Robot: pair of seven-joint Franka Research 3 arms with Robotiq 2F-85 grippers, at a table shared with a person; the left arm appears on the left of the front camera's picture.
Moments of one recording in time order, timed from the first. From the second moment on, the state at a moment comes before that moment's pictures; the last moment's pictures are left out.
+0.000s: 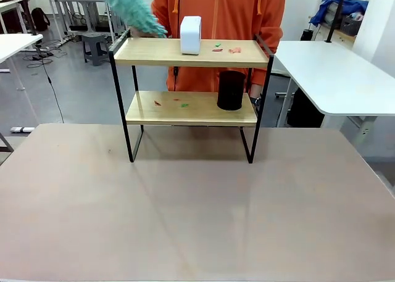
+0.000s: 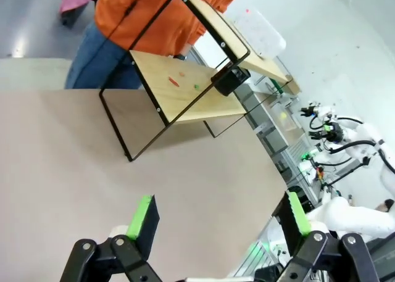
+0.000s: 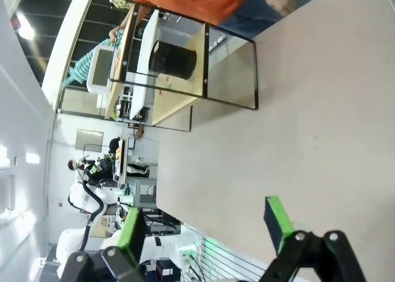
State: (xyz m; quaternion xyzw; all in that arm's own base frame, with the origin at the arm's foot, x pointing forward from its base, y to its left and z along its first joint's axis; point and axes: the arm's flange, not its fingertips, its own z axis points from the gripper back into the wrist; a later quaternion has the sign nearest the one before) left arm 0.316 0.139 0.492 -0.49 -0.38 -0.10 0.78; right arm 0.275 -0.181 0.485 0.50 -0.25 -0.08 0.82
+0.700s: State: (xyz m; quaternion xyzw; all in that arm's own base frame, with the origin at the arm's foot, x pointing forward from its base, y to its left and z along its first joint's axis) left arm 0.311 0.157 0.488 -0.51 -0.37 -0.09 0.77; right arm 0.268 -0.189 0.482 0.50 -0.26 -0.09 0.82
